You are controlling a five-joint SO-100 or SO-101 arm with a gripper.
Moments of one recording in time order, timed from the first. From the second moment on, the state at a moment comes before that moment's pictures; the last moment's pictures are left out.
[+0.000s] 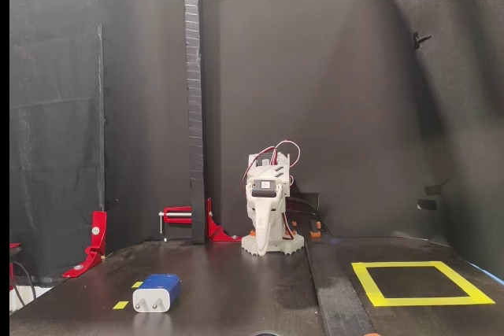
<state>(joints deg) -0.2 189.1 179.6 43.7 -5.3</state>
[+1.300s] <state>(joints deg) -0.2 189.1 179.6 20.7 -7.0</state>
